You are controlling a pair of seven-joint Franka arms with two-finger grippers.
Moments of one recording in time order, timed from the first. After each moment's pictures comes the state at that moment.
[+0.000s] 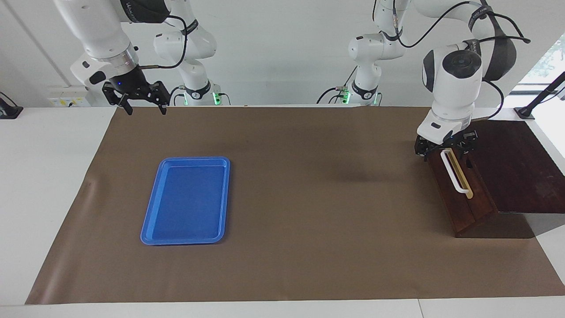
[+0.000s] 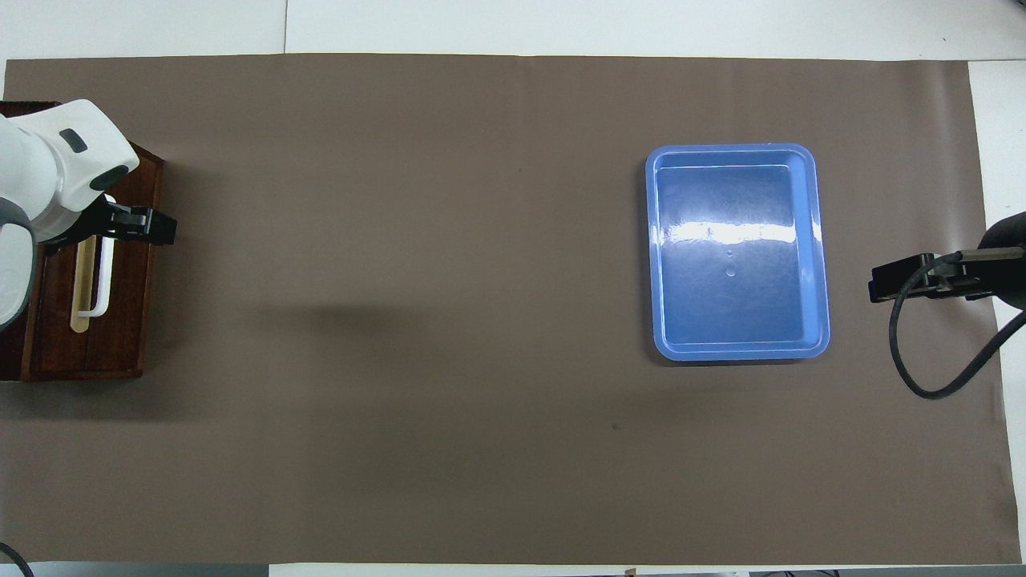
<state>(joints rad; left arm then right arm) 0.03 0.08 -0.18 -1.82 0.40 1.92 -0.01 0.04 -0.12 -0.02 -1.73 -0.01 1.55 0.02</state>
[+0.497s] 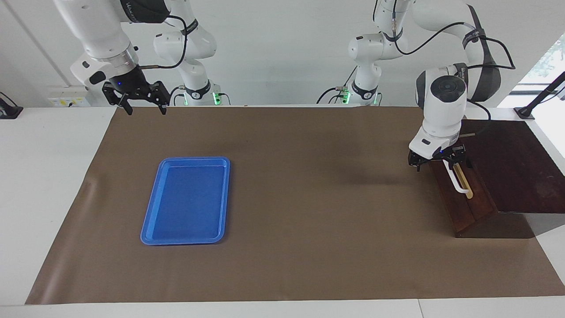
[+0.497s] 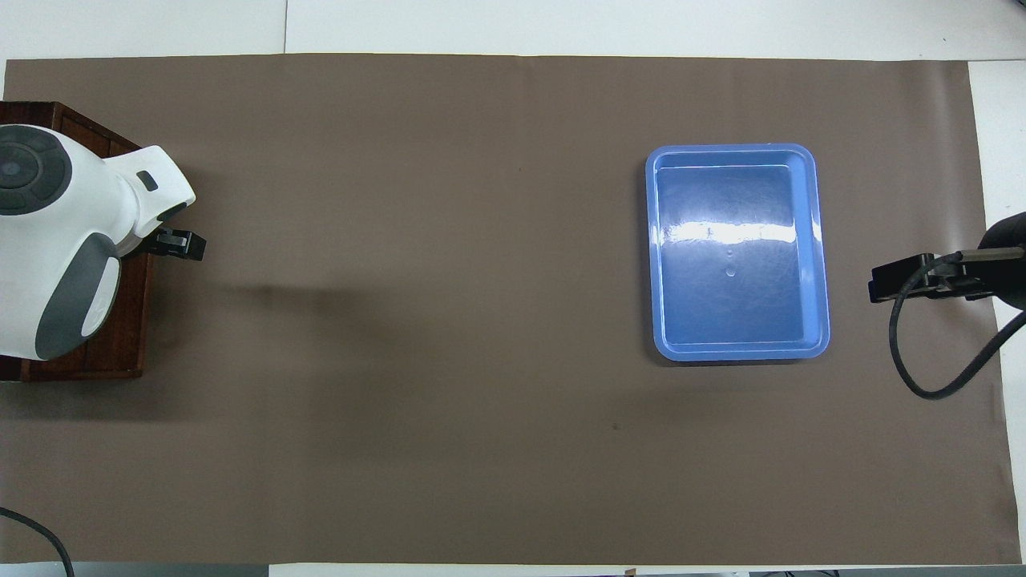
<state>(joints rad) 0.03 0.10 -0.14 -1.96 0.40 2.06 -0.06 0.04 -0.12 -0.02 -1.73 -0.01 1.55 0.02</state>
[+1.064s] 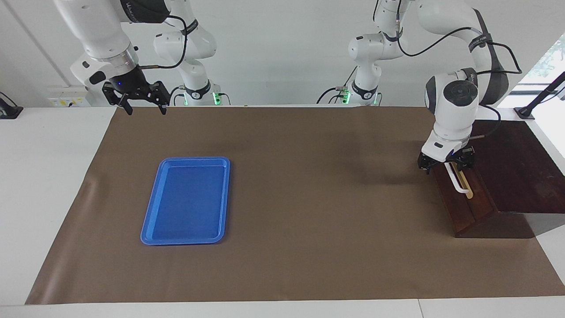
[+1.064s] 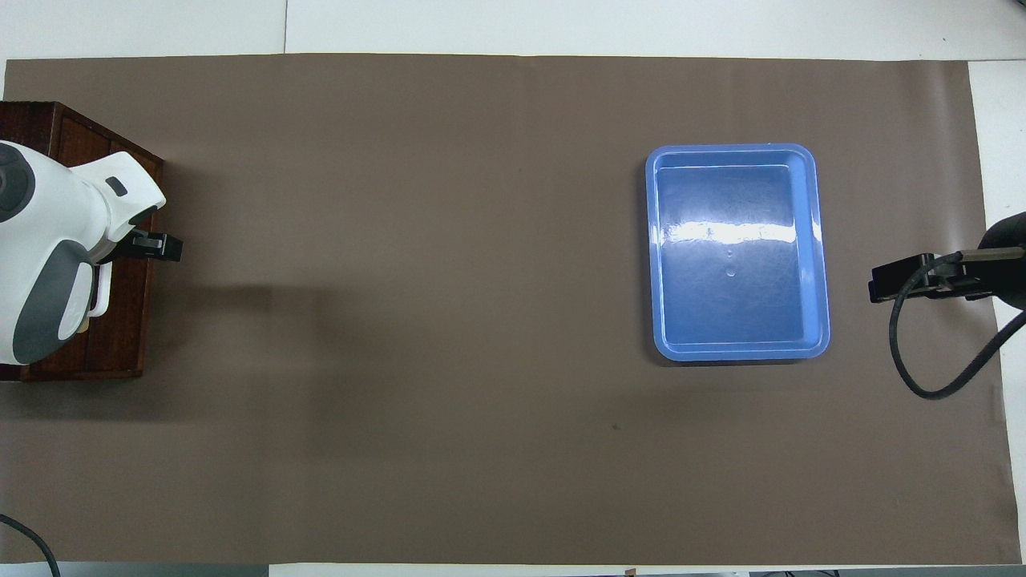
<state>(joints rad) 0.03 0.10 -0.06 -2.02 0.40 2.17 -0.06 0.04 -0.12 -0.02 -1.73 -0.01 1.55 0.02</state>
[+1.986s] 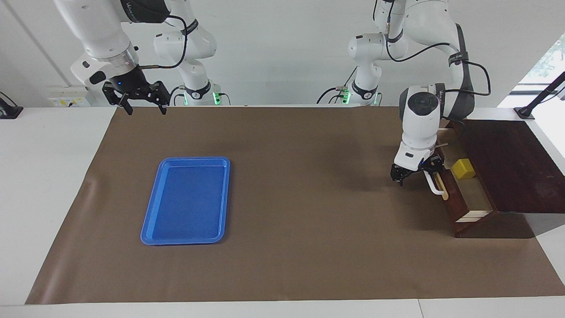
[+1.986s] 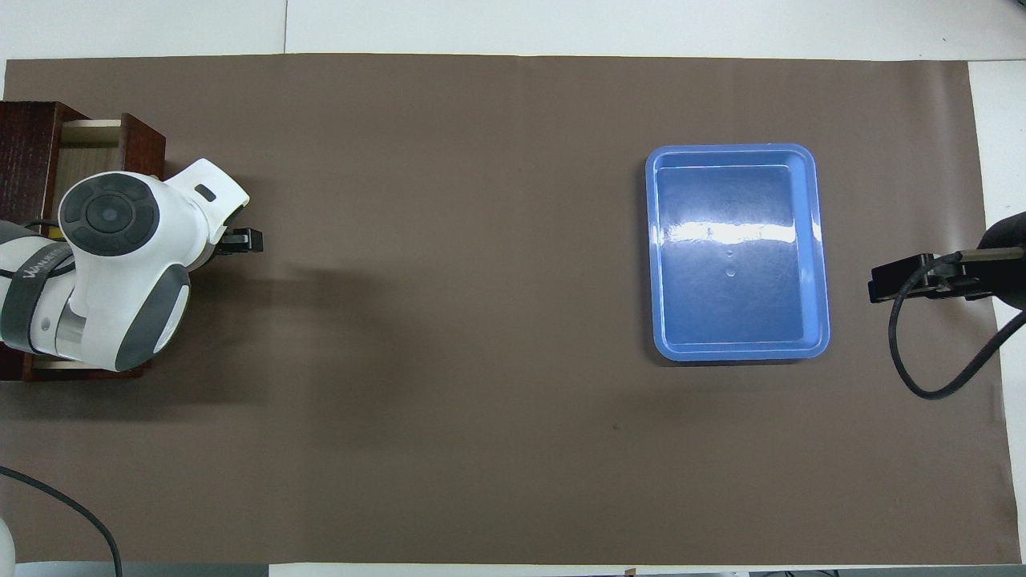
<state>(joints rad) -0.05 0.14 -0.13 -2.05 0.40 2.26 -0.42 0.04 -0.12 -0.02 -1.73 -0.01 1.55 0.02</state>
